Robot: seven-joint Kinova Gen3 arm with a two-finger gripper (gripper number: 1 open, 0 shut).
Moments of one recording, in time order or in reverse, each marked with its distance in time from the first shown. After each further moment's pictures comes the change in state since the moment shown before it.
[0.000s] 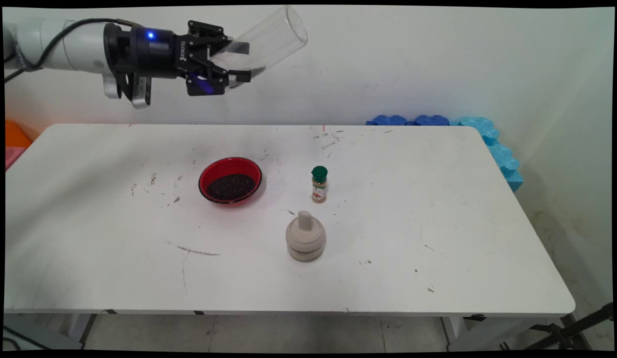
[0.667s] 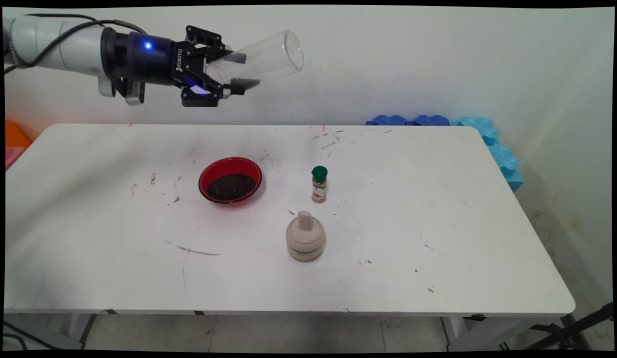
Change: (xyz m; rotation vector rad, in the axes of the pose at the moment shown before) arm 0.000 0.000 -0.007 0.054 0.061 0.180
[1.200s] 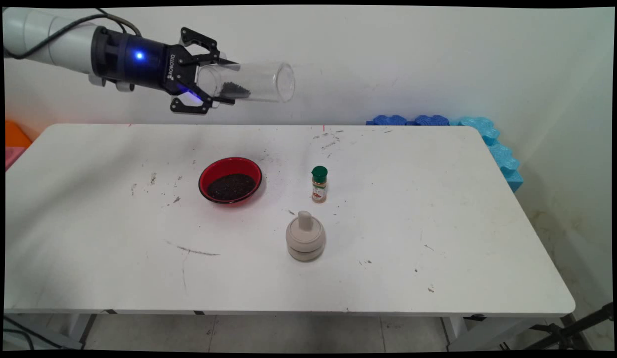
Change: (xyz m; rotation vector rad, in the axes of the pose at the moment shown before) arm -0.007 0.003 -0.012 0.085 0.056 0.311
